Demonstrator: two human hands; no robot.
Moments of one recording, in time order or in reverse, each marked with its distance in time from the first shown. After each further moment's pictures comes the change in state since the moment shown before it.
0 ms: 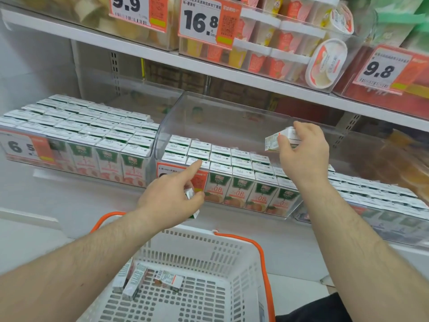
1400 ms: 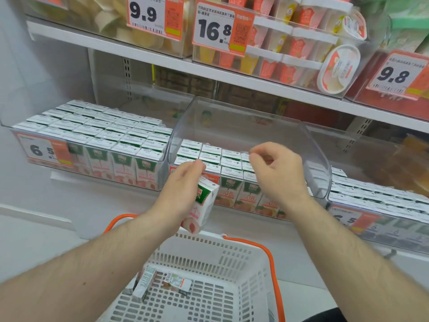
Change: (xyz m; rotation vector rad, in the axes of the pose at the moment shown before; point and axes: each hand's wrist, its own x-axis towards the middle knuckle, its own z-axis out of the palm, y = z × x) left_hand -0.003 0.023 -0.010 -0.879 0.122 -0.397; right_hand -0.044 -0.056 0.011 0.206 -0.258 -0.095
